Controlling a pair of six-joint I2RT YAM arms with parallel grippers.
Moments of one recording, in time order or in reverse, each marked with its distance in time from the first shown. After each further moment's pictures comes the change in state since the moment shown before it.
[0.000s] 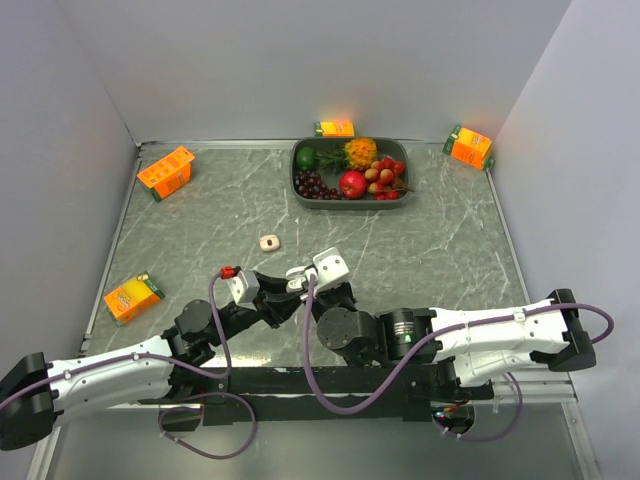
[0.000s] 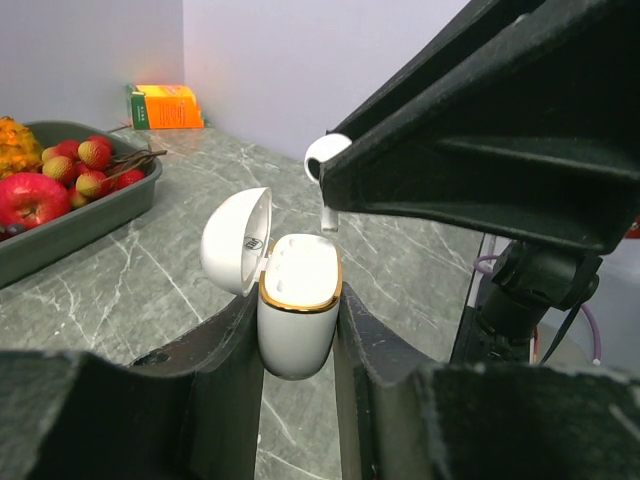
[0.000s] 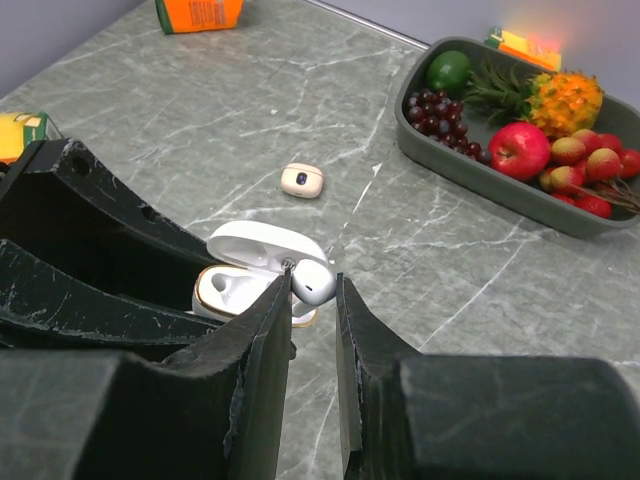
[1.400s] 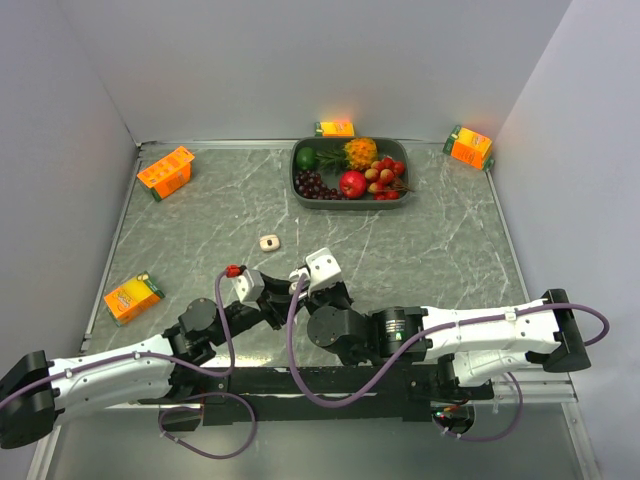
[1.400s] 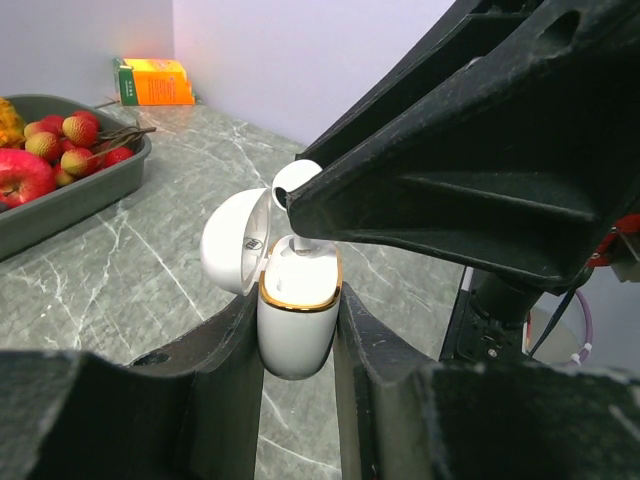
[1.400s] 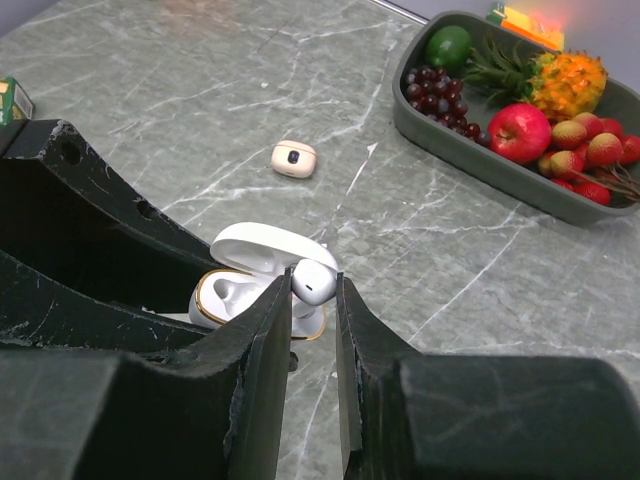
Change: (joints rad) left arm -0.003 0.014 0.011 -0.041 0.011 -0.018; right arm -0.027 0.039 0.001 -0.051 -0.031 0.037
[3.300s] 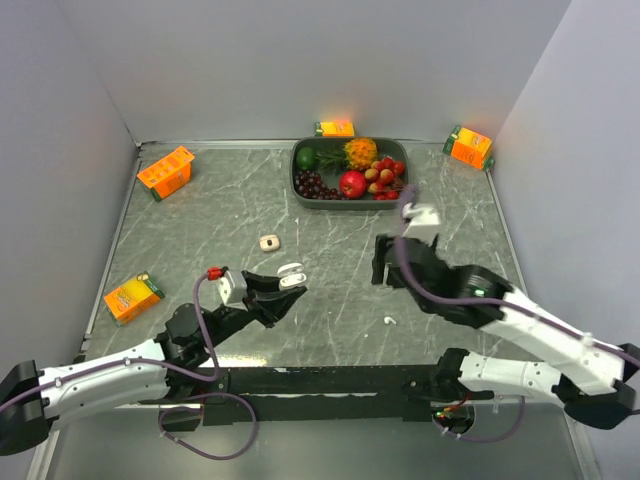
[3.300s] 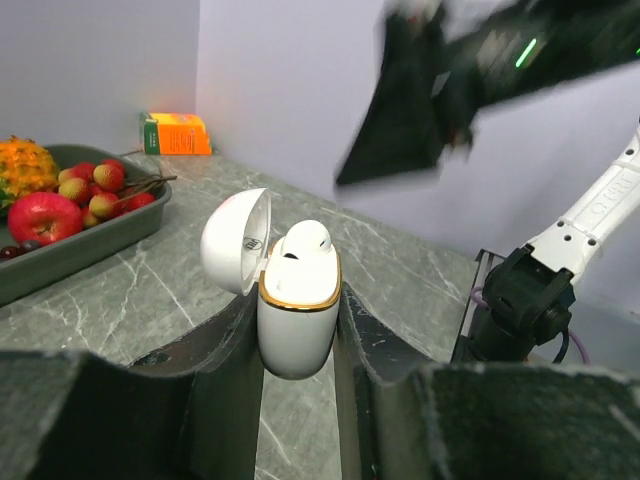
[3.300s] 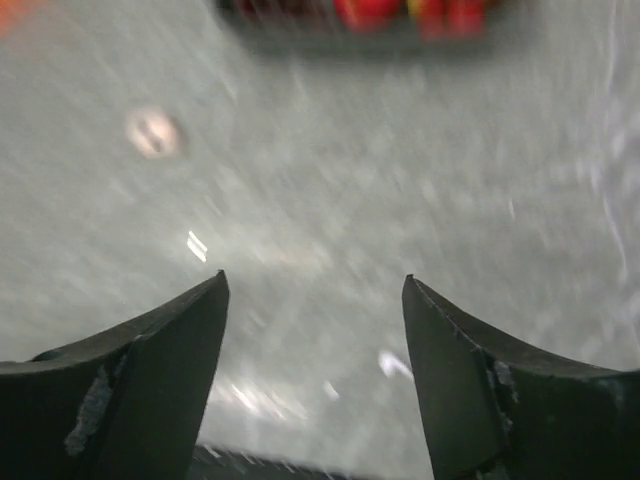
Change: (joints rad) left arm -0.003 -0.086 -0.014 0.026 -0.052 -0.003; right arm -0.497 -0.307 0.058 -0.573 -0.347 0.374
